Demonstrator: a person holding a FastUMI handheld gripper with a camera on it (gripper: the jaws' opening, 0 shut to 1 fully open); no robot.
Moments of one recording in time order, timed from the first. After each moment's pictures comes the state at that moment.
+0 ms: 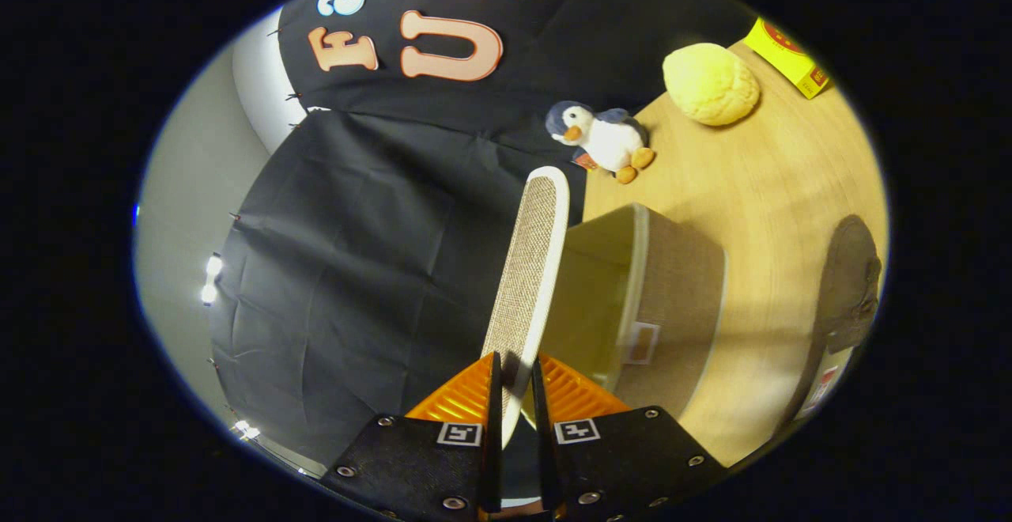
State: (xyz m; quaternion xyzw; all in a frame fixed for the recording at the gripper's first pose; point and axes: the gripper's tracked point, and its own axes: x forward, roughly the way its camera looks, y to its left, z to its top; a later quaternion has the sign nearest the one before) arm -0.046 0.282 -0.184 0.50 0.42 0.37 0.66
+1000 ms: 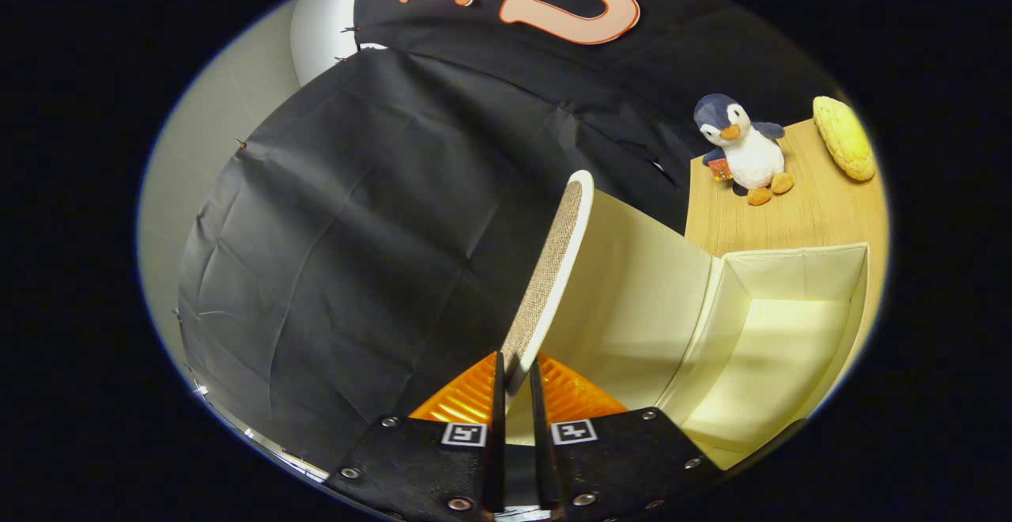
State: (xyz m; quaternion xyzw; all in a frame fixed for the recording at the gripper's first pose) arm -0.019 0.476 -0.115 0.39 0.42 0.40 0.71
